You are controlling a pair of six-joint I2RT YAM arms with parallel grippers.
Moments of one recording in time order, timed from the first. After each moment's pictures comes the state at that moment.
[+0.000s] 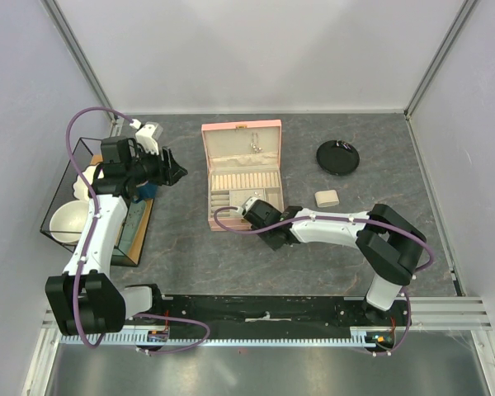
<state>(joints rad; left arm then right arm) 0.07 1.21 1.02 -0.40 0.60 0.04 0.99 1.74 1.03 -0.47 0.28 0.12</state>
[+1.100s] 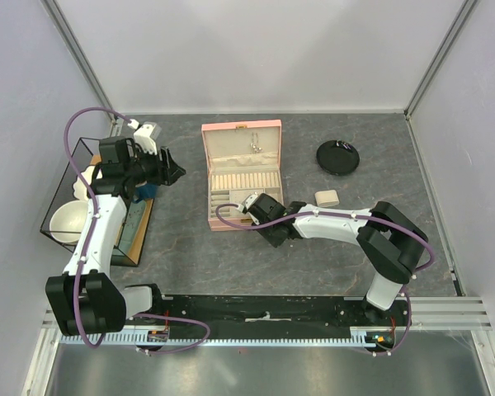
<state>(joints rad) 0.08 1.21 1.02 -0.40 0.61 0.04 0.93 1.73 1.03 -0.44 0.17 0.05</state>
